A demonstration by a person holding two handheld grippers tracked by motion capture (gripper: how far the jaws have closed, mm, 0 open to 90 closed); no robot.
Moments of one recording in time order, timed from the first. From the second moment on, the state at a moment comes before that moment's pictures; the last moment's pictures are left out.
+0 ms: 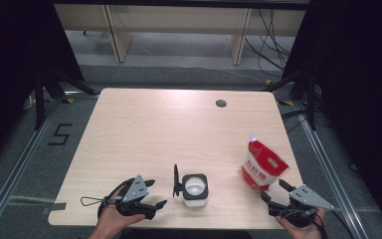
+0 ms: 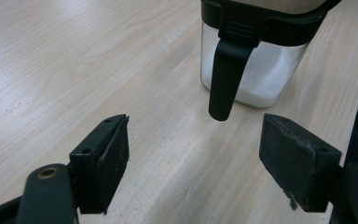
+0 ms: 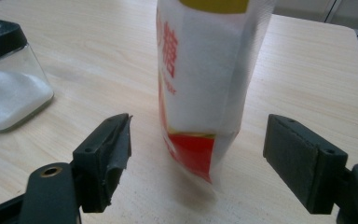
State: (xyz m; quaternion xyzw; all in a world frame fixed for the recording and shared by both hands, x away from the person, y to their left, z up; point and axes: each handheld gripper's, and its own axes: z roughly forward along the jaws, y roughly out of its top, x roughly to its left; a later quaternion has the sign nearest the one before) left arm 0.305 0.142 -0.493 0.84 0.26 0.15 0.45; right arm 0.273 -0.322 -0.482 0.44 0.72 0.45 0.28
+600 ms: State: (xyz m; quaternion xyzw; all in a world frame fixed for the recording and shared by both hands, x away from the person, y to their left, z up) left arm 0.305 0.144 -0.492 0.84 0.26 0.16 0.45; right arm 0.257 -0.321 -0.485 0.45 0.73 0.43 0.27
